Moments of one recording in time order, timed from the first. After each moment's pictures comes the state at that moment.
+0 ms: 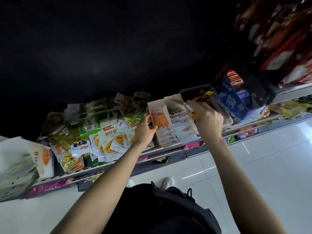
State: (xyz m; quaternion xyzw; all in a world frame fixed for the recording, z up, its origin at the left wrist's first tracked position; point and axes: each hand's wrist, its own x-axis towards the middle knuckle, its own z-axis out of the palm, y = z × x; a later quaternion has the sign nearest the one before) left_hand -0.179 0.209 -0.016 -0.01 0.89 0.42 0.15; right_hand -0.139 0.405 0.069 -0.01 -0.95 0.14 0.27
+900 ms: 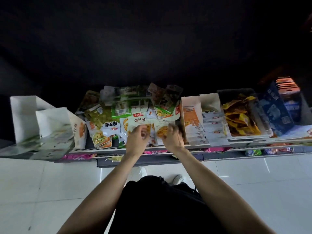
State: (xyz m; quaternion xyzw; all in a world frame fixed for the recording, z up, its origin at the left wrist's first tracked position) left_hand -0.122 0.094 -0.048 -0.07 0.93 0.37 0.05; right_hand -0.140 0.243 -0.037 -0.08 -0.92 0.26 -0.28
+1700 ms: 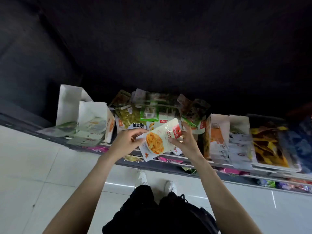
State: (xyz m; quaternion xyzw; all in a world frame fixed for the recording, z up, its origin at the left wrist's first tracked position) left_hand -0.094 -0.028 0.043 -0.04 0.89 0.43 0.14; right_hand -0.142 0.208 0.003 -0.08 -0.75 0.61 -0.25
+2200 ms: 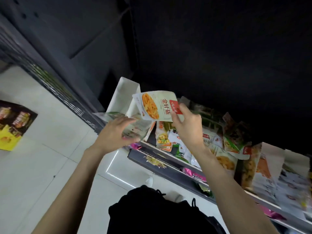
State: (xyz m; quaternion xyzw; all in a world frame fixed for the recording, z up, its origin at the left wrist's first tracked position) left_hand -0.025 -0.181 0.060 -0.09 0.96 0.25 0.00; right_hand -0.159 0.035 0.086 0.31 -0.86 0.41 0.08
